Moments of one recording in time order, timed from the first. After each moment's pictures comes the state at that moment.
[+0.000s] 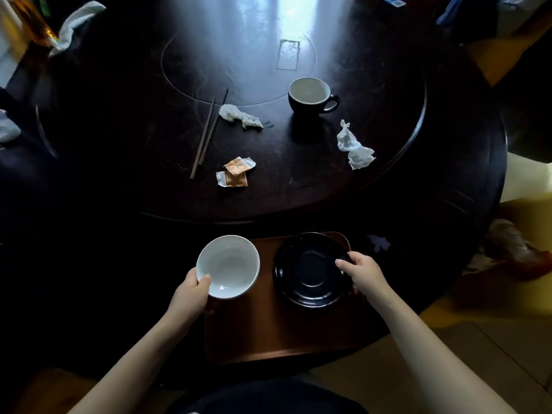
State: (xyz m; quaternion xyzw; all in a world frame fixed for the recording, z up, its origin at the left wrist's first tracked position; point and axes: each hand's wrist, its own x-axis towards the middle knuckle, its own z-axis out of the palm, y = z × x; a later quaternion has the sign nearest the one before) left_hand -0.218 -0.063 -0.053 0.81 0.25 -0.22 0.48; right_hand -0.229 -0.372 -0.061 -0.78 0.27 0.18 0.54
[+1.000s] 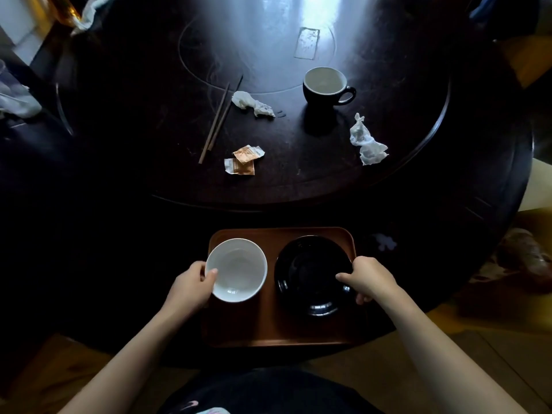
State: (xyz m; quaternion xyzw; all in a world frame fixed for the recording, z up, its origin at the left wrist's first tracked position) left_hand -0.234 -0.062 -0.053 0.90 0.20 -0.23 0.33; right_hand -0.222 -0.374 -0.051 -0.91 0.18 0.34 0.15
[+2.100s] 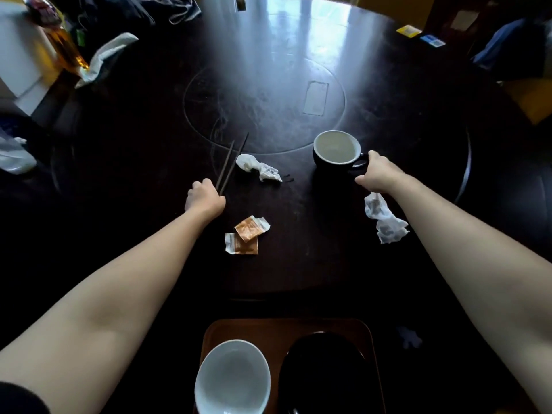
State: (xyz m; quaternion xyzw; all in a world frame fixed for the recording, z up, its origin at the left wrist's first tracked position) left_hand 0.092 -0.076 -0.033 0.96 0.18 -0.11 0.19; right_hand 0.102 -0.402 0.031 -0.97 0.14 0.14 0.15
